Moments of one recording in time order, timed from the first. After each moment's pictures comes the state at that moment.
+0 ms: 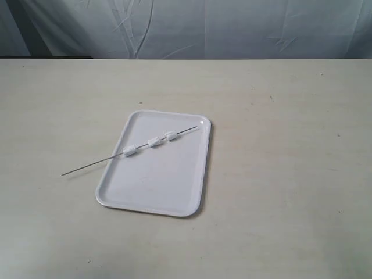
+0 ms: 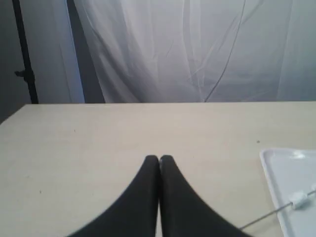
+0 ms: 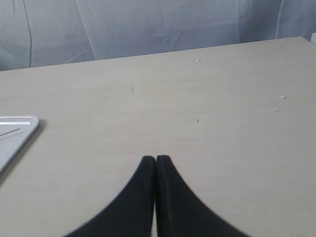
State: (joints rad) left arm 0.01 0.00 0.00 0.03 0.16 -0.02; right arm -0.02 0.01 0.00 0.17 0.38 -0.02
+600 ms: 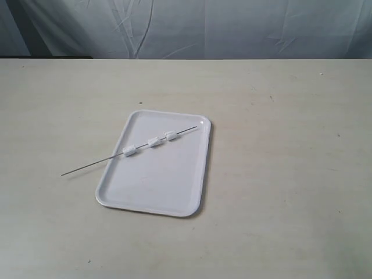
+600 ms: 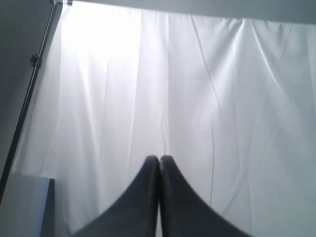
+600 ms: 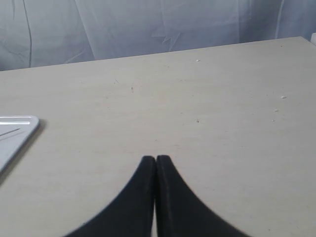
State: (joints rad) left arm 0.01 0.00 0.00 0.05 -0.53 -0.16; right arm -0.02 0.01 0.00 0.17 0.38 -0.02
